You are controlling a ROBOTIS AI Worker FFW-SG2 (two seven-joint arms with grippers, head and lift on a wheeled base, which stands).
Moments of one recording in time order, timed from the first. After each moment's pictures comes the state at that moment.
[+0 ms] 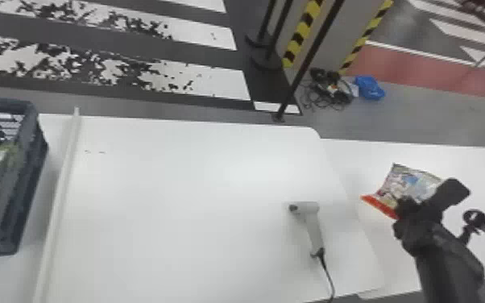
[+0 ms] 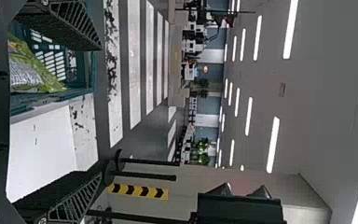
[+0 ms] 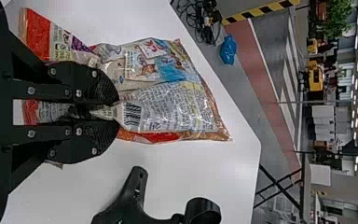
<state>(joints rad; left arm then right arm) 0.68 0.33 0.19 -2.08 0.41 -0.12 -0.27 -0.11 -0.43 -0.53 -0.99 -0.54 0.24 -0.35</state>
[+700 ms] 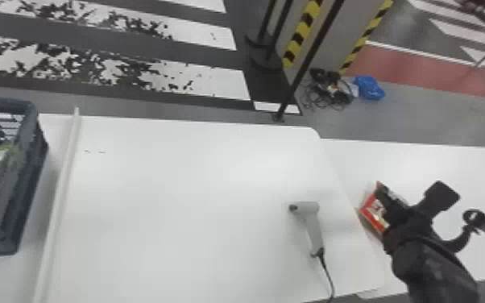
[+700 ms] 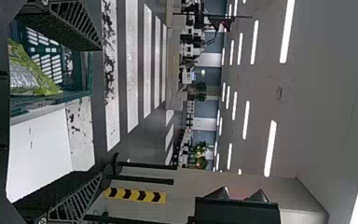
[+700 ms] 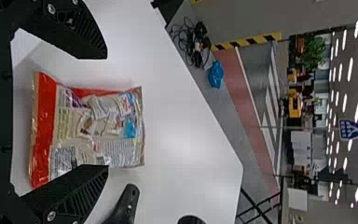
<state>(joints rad) 0.68 0.33 0.19 -2.08 0.42 -0.13 -0.25 0.12 -0.35 -0.47 -1.32 -0.57 0.21 -0.35</state>
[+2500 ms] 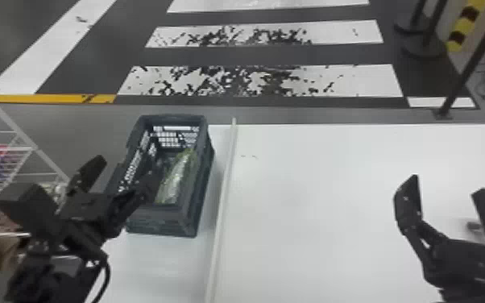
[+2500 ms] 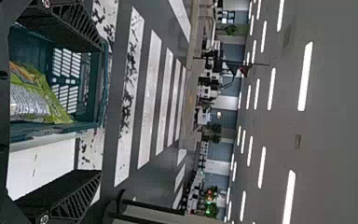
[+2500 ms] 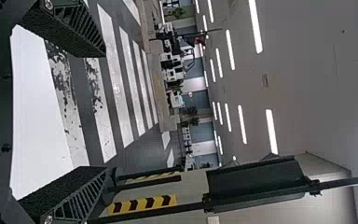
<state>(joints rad) 0.65 0.25 0.20 -2.20 0.40 0.10 -0.04 0.67 -0.16 0.19 -2.01 -0.16 -0.36 -0.29</state>
